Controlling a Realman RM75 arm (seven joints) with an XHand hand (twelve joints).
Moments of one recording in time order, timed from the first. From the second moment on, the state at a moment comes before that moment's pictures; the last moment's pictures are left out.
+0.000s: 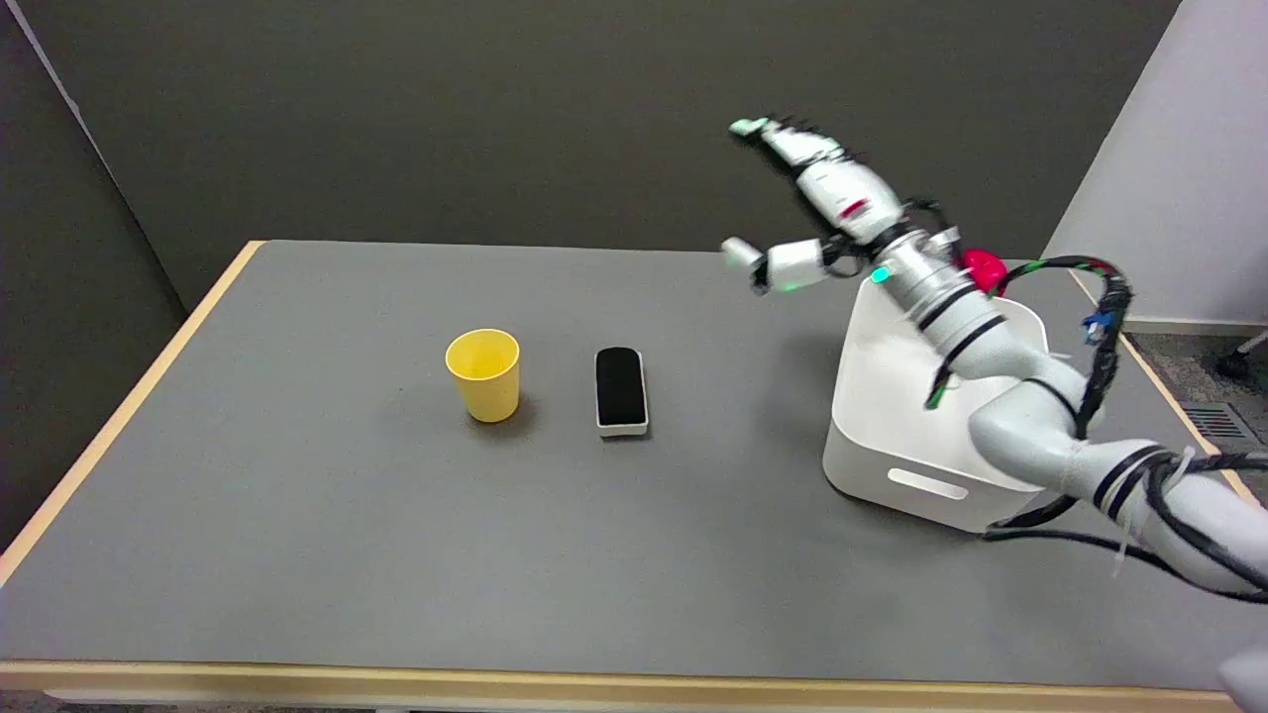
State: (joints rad) arm 0.33 -0.88 -1.89 1.18 0.37 0.48 0.70
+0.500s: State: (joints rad) arm 0.17 -0.95 -1.89 1.59 0.40 0.03 0.40
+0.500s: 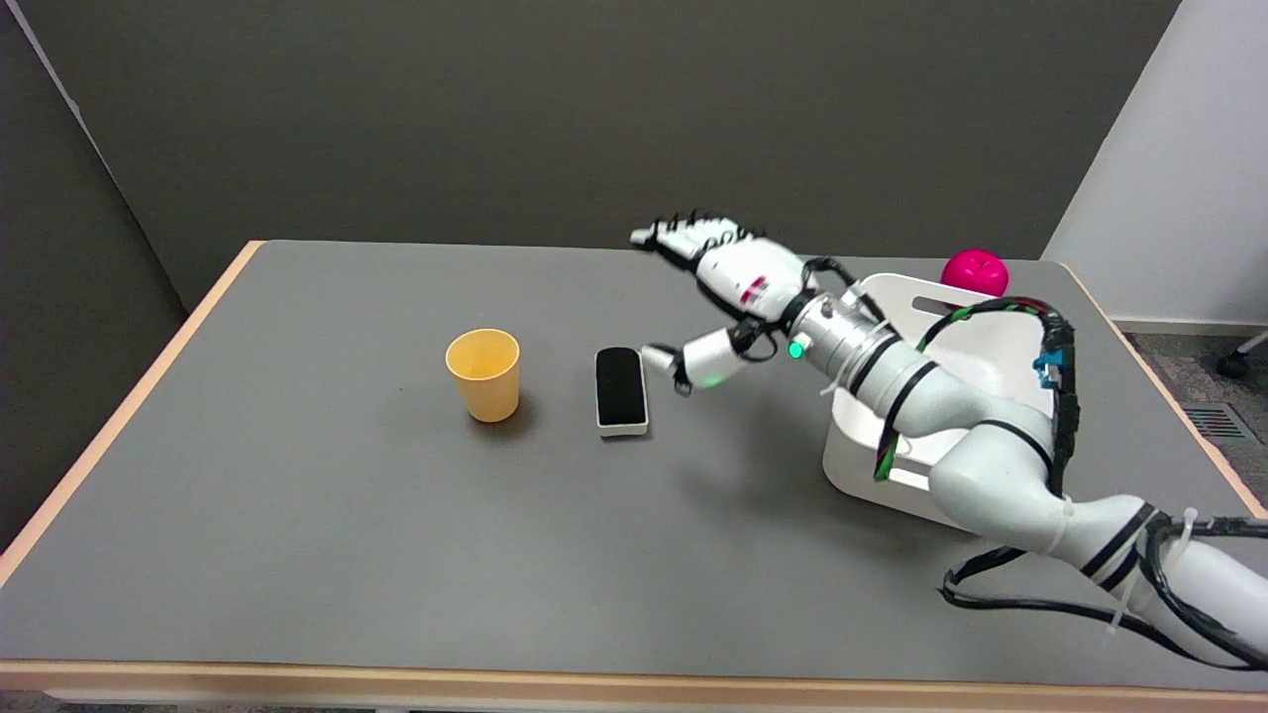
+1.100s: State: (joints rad) arm 0.20 -0.97 -1.93 1.68 0.46 -0.26 0.20
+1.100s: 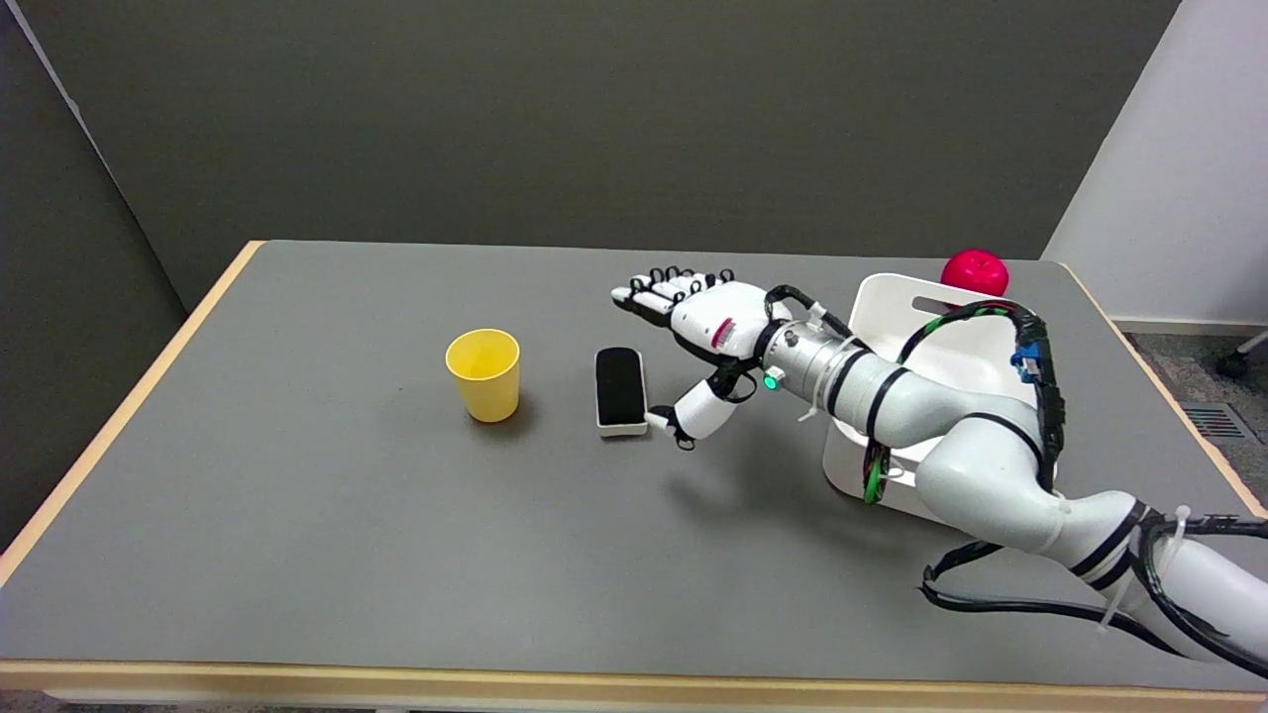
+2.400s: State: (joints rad) arm 0.38 -1.15 -2.08 1.29 0.42 -0.15 0.19
